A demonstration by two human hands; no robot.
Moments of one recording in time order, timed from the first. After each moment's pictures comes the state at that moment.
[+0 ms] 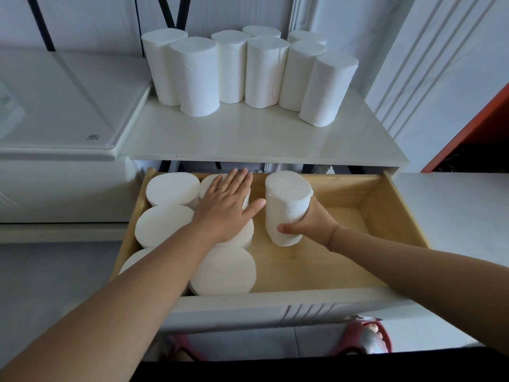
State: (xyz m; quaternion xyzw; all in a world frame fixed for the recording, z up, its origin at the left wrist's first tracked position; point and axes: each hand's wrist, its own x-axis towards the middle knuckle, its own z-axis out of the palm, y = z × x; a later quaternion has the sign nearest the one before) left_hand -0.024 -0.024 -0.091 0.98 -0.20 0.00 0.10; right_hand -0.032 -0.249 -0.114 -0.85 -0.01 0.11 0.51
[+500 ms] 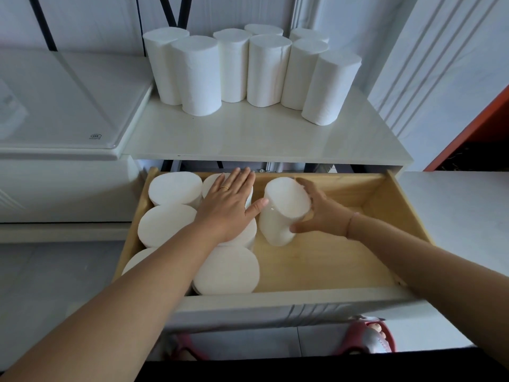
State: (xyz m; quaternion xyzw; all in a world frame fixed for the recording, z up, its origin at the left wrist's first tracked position) left_hand -0.021 -0.023 -0.094 0.97 -0.20 0.00 0.11; right_hand -0.026 -0.263 -0.088 -0.90 -0.08 0.15 0.39
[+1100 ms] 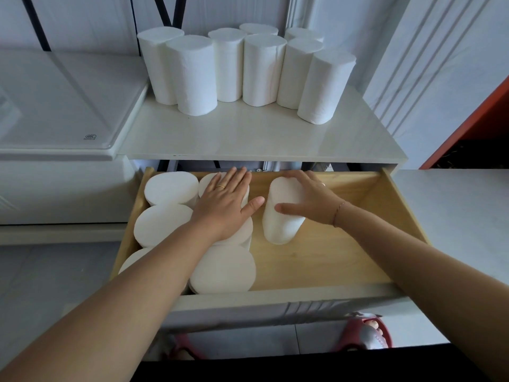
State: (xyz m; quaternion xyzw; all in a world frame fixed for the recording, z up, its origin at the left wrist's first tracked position) left_hand -0.020 -0.023 -0.094 0.97 -0.20 0.00 0.10; right_hand -0.019 -0.245 -0.066 -0.94 -0.05 0.11 0.31
